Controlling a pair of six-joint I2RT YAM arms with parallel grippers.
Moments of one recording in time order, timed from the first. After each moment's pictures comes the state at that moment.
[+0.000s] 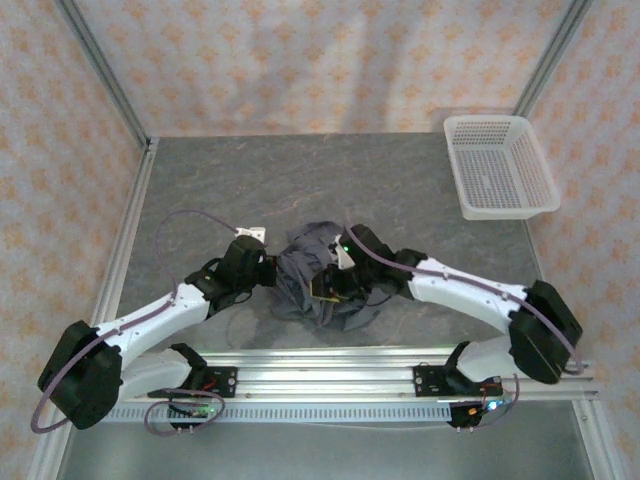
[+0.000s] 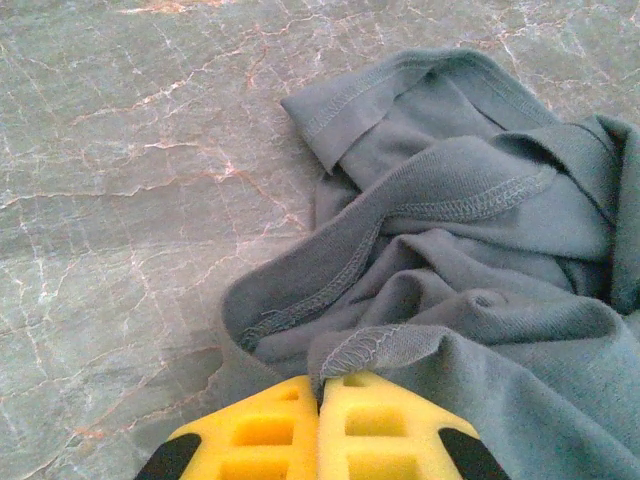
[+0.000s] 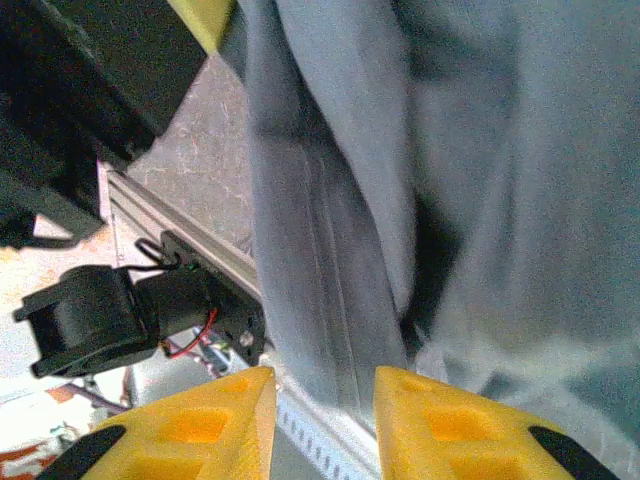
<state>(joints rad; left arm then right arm) -0.56 1.12 0.55 -0.19 -0.13 -0.51 0.87 1.33 0.84 -0.37 -0.49 0.94</state>
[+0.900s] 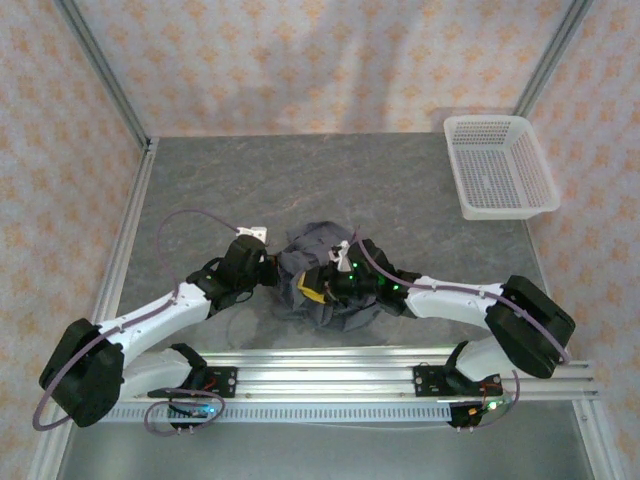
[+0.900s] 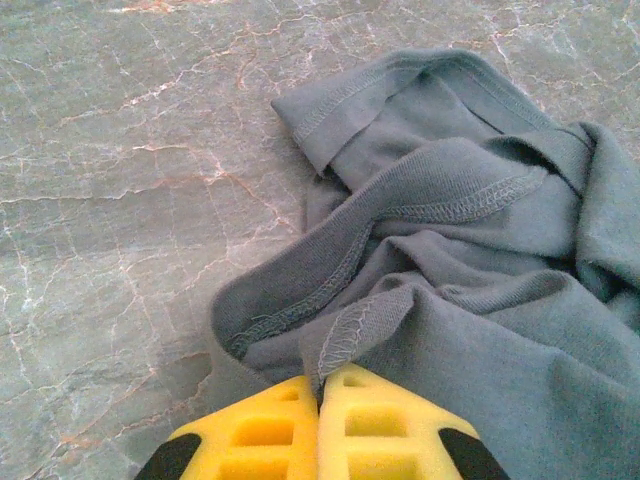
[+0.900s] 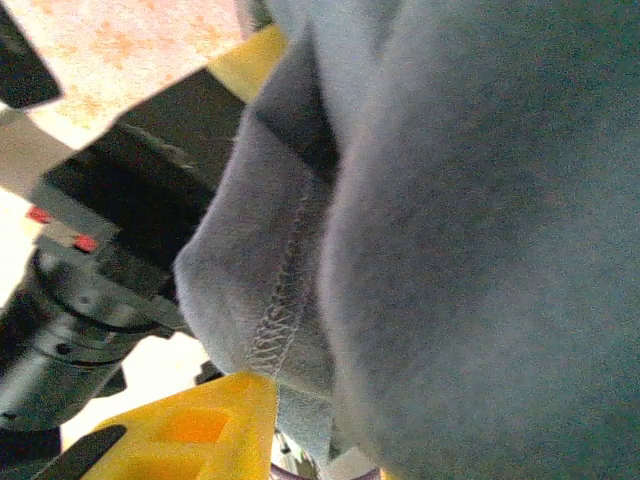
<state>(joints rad) -0.56 1.14 0.55 -0.18 -0.12 -0.51 0.88 1.40 0.61 0.34 -0.52 1.41</state>
